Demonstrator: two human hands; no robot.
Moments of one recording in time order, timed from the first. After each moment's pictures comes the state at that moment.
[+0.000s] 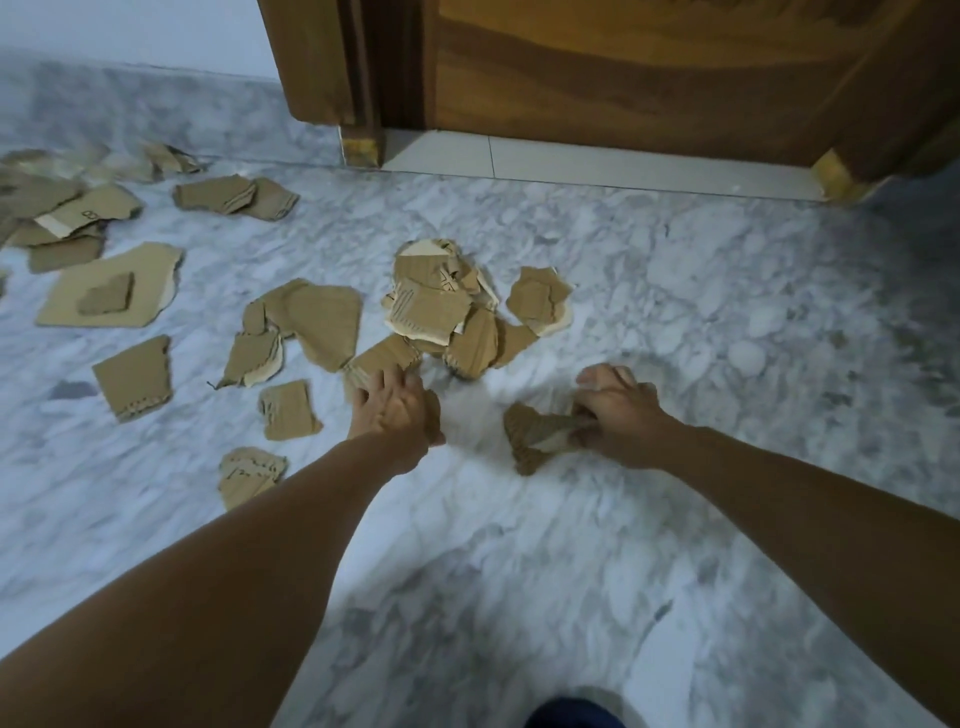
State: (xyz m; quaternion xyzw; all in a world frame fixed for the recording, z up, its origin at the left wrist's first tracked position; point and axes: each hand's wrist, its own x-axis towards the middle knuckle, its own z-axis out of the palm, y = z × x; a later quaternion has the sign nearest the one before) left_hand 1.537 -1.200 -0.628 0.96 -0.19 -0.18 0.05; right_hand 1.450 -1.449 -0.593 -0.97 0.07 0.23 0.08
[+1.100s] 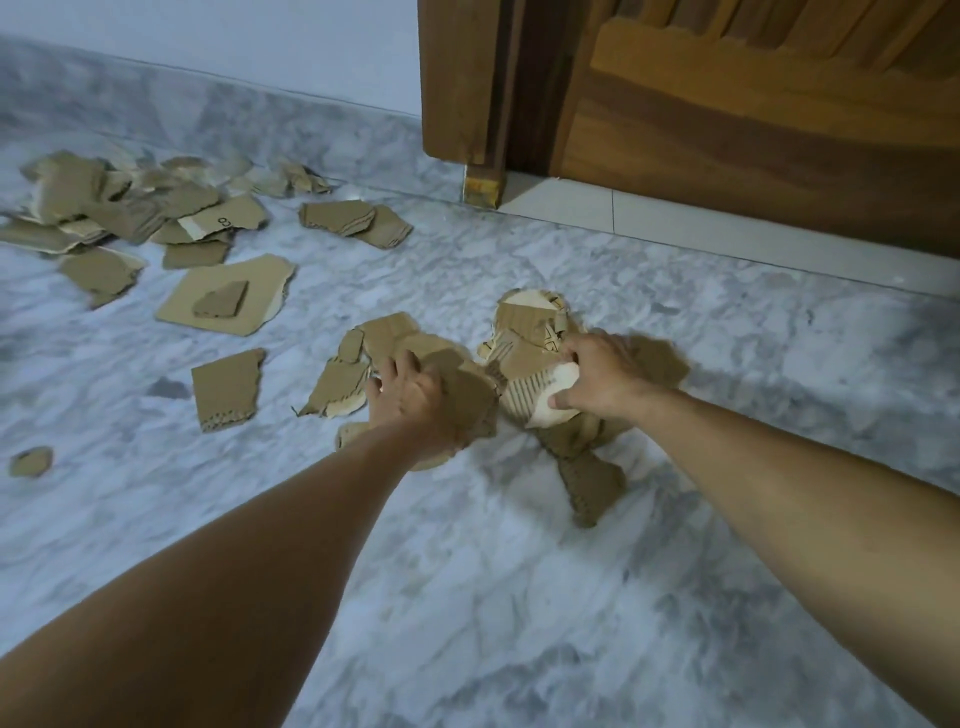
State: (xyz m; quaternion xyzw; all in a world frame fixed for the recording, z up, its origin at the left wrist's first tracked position) left_hand 1.621 -1.162 -0.630 0.98 -0.05 -0.16 0.06; right_hand 1.626 -1.376 -0.607 -0.97 0.08 0.14 0.19
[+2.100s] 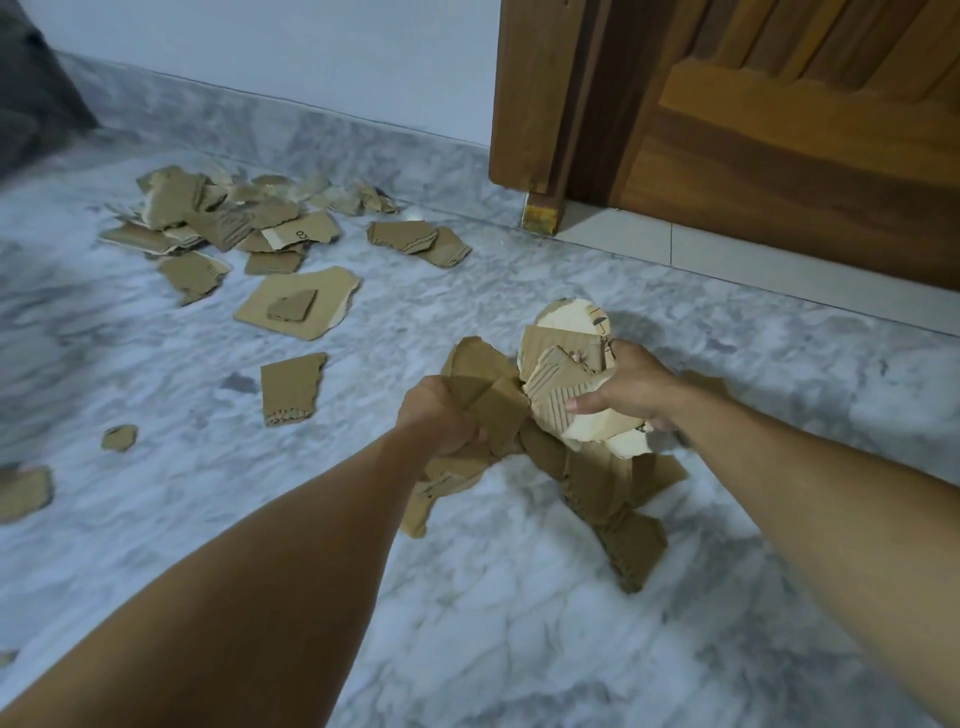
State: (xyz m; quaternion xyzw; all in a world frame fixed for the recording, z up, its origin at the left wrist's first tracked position) left_hand 1.634 -1.134 -0.629 0.91 0.13 -0.22 0.34; right_hand 1.657 -1.368 -0.608 -0.87 0.11 0.21 0.42
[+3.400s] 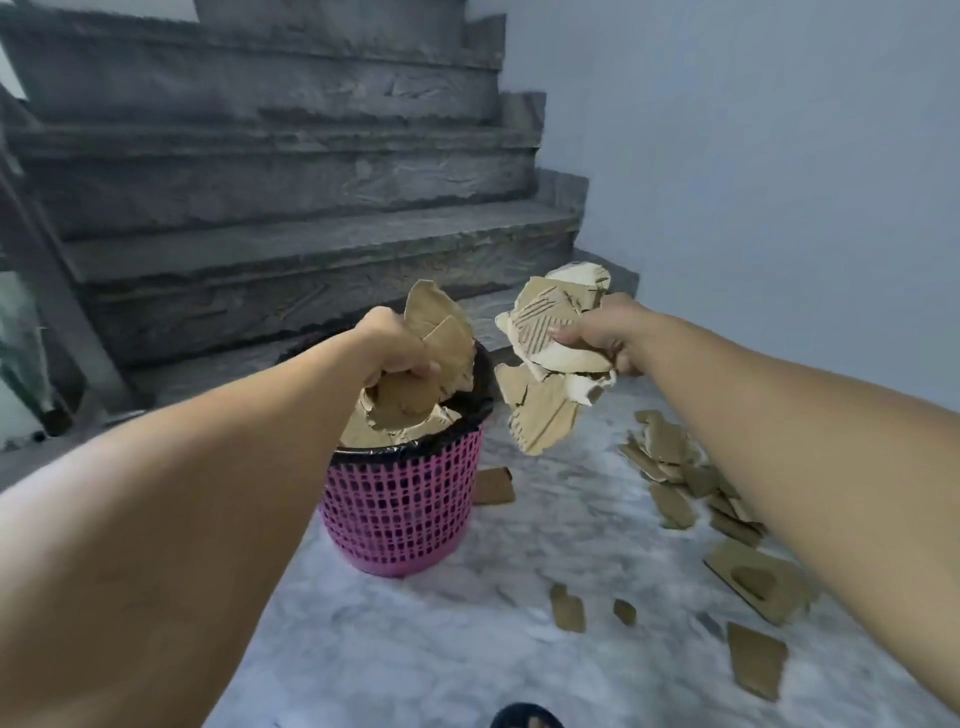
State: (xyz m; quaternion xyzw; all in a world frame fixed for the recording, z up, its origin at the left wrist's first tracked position) left_hand 1.441 -0.552 -0.256 0.81 0.42 0.09 0.39; right_hand 1.604 -0.734 -0.234 -0.80 -0.18 0.25 0.51
